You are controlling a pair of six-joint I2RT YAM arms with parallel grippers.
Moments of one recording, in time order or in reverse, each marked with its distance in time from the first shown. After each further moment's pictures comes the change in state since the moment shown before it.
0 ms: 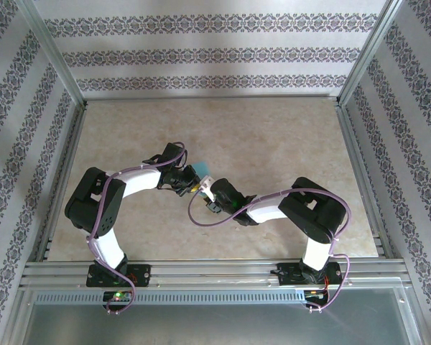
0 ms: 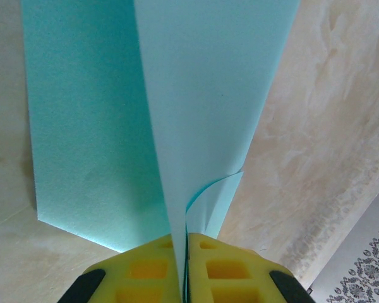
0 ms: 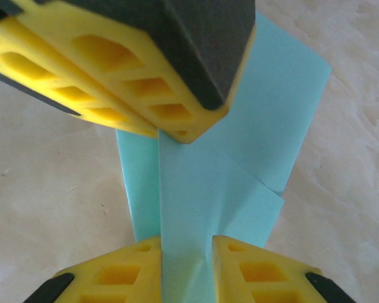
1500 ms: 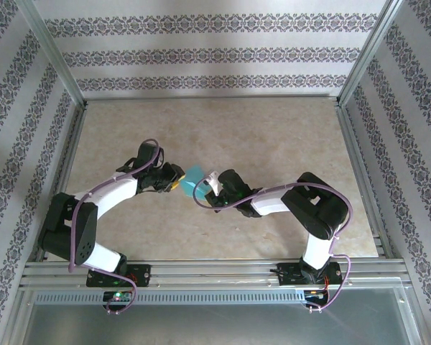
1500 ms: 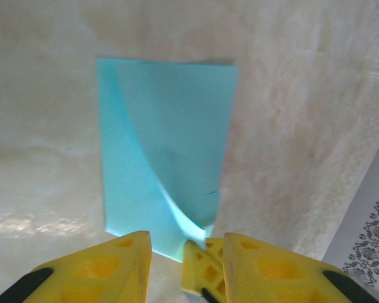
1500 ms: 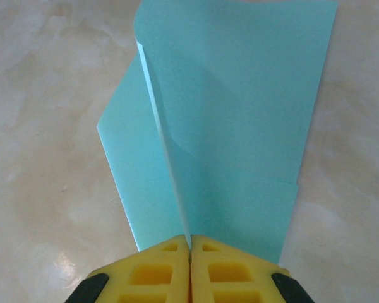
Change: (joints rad) left arm 0.132 -0.279 -0.172 -0.002 -0.060 0.040; right arm -0.122 0.005 0.017 -0.030 -0.357 0.196
